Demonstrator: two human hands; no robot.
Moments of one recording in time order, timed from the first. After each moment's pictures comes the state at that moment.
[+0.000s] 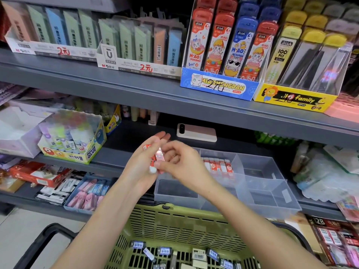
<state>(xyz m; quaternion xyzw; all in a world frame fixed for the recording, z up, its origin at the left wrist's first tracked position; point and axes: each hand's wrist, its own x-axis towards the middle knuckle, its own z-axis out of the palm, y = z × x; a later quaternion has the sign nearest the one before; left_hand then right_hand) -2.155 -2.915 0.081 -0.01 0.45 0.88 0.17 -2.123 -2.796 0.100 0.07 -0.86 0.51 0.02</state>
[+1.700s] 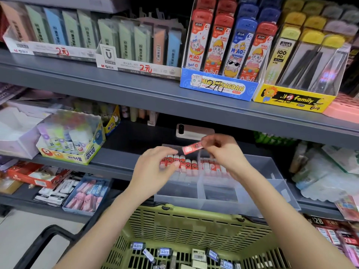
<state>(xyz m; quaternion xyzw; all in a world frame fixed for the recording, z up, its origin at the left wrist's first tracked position) -2.147 -2.913 0.059 0.20 0.88 0.42 -0.11 -2.148 -2.713 0.103 -0.07 -0.85 0.51 0.07</state>
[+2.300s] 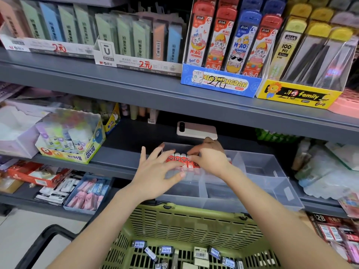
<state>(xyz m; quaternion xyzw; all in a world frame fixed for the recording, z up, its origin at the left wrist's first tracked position) -2.158 -2.915 0.039 0.29 0.94 0.18 0.00 -2.178 -2.722 0.059 0.07 -0.99 0.07 0.04</state>
